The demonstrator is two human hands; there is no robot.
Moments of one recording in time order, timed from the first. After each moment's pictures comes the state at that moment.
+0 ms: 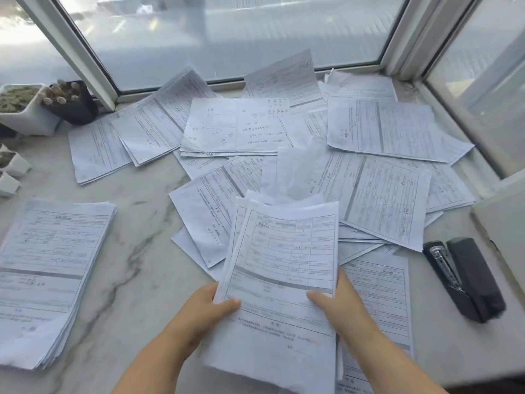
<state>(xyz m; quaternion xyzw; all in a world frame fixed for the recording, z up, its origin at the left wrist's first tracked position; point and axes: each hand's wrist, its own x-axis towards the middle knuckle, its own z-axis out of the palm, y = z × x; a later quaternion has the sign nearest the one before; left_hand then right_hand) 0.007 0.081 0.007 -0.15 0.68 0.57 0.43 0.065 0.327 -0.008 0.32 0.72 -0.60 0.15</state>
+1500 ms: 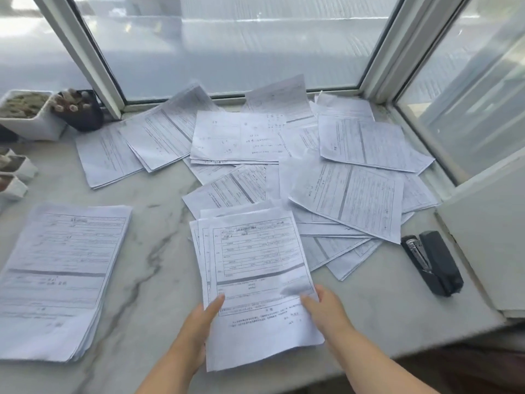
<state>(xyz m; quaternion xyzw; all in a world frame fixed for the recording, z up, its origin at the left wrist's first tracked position) 0.042 0.027 -0.019 -0.28 0.51 0.71 0.40 0.091 0.266 -0.001 0.41 0.70 -0.56 0.17</state>
